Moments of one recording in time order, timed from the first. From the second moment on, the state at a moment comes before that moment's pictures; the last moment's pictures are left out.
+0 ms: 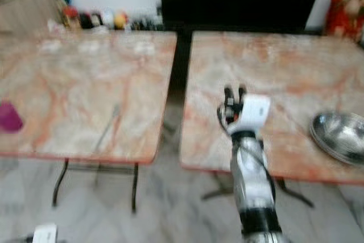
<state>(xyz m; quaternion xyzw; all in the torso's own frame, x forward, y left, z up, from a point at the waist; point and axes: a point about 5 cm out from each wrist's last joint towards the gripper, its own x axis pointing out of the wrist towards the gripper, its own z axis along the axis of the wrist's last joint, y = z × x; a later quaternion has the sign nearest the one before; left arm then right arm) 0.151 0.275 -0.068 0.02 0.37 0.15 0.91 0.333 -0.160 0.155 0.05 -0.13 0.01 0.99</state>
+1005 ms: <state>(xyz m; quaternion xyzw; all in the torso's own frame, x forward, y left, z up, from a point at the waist) 0.155 0.284 -0.063 0.03 0.36 0.16 0.92 0.345 -0.154 0.151 0.05 -0.10 0.00 0.99</state>
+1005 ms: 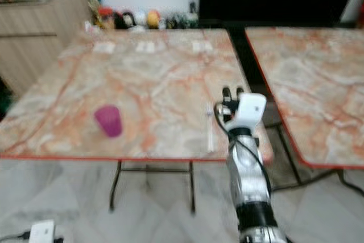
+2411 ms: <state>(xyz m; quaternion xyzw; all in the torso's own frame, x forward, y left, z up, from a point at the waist) 0.152 0.273 -0.069 0.02 0.37 0.15 0.92 0.345 -0.178 0.124 0.03 -0.03 -0.03 1.00</state>
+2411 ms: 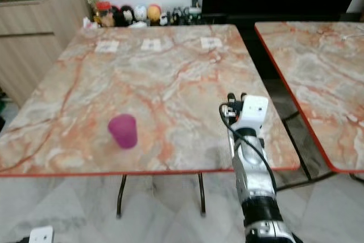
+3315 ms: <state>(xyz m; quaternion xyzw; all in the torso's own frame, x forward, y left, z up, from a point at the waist) 0.148 0.278 -0.069 0.03 0.38 0.16 0.91 0.326 -0.182 0.090 0.04 0.13 -0.08 0.99</state>
